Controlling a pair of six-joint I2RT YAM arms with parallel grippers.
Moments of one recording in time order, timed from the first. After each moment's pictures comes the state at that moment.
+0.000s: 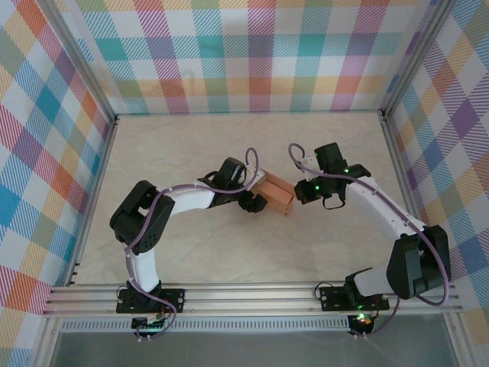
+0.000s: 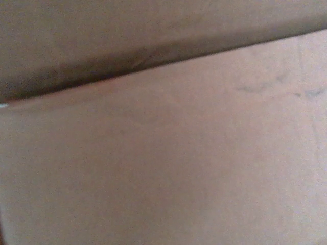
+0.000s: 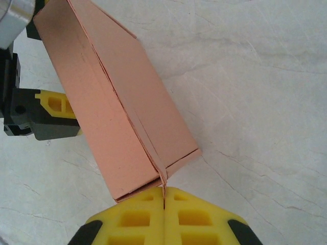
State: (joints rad) left arm -0.65 1.87 1.07 -0.02 0.31 0.10; right arm 0.35 1.38 1.04 -0.74 -0.32 -0.01
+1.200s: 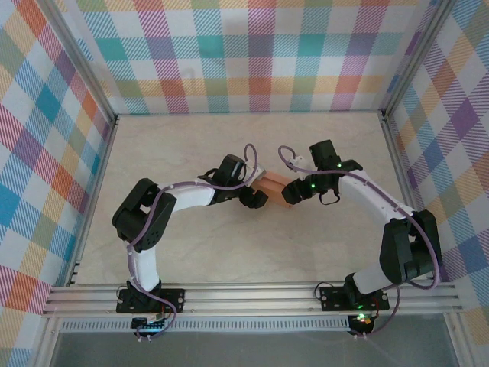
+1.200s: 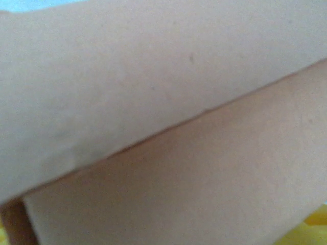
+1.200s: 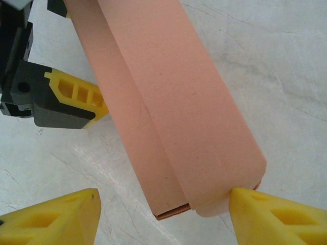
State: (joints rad) left arm -0.63 1.89 1.10 -0.01 0.32 0.07; right arm 0.35 1.48 1.07 -0.69 -0.38 -0.21
